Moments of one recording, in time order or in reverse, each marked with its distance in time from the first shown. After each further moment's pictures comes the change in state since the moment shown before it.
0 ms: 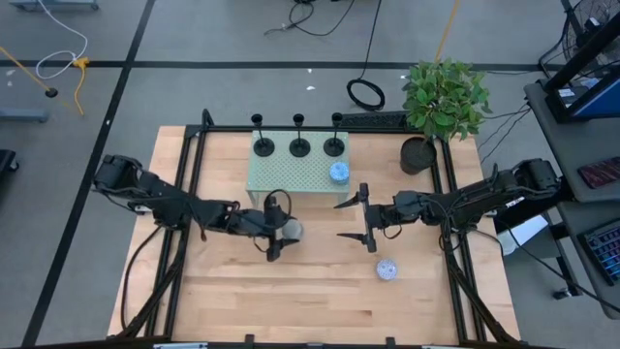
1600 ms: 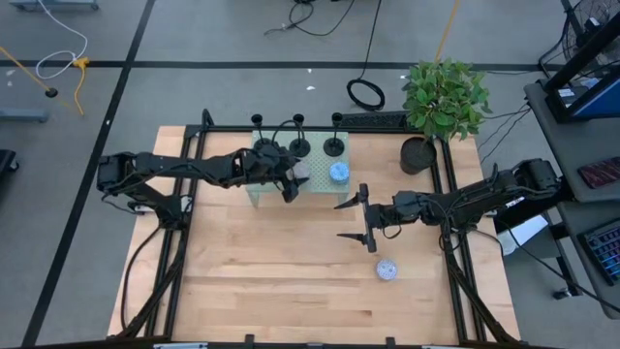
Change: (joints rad) left arm 0.455 0.000 0.267 -0.293 0.108 0.180; right arm 0.000 0.000 0.000 -0.016 -0.004 0.033
